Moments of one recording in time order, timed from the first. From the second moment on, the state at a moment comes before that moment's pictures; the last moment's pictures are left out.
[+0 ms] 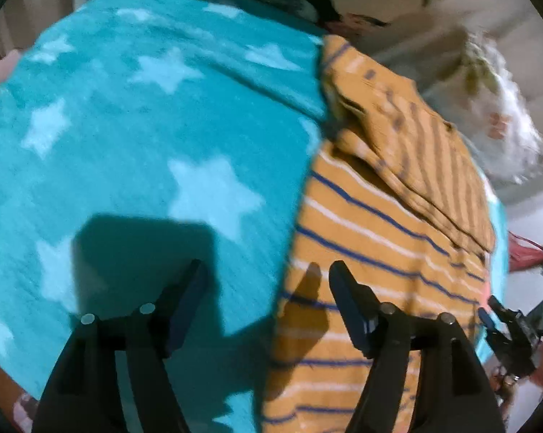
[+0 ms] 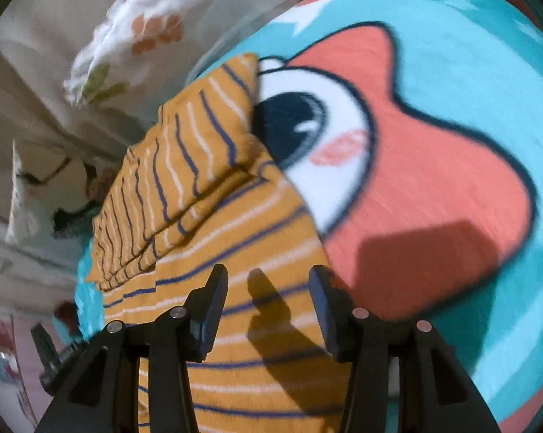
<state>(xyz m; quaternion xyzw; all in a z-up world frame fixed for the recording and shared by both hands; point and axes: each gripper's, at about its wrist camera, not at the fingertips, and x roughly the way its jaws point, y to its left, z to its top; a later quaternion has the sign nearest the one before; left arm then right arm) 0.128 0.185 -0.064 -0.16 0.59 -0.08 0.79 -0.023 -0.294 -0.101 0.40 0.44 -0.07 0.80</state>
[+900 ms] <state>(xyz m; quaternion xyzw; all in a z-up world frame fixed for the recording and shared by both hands) -0.004 0.166 -0.073 -0.25 0.59 -0.17 0.75 -0.121 -0.240 -0.156 0.58 0.43 0.12 0.68</state>
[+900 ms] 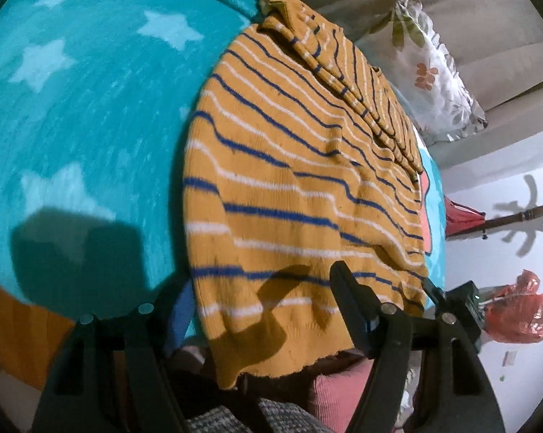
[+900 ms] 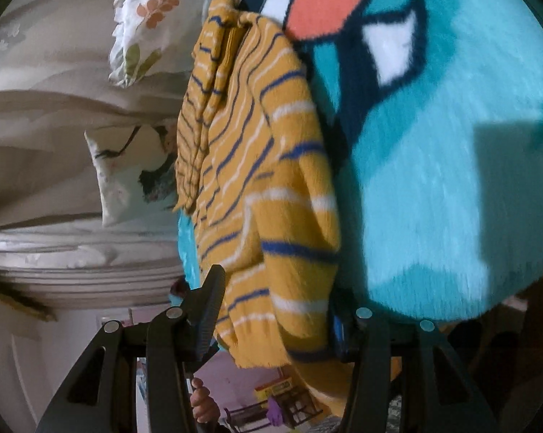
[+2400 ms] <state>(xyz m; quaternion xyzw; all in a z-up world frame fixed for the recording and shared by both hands) -0.004 0.162 0.010 -0.25 0.52 -0.08 0.82 -0.118 -0.251 -0.056 0.43 0.43 0.17 0.77</state>
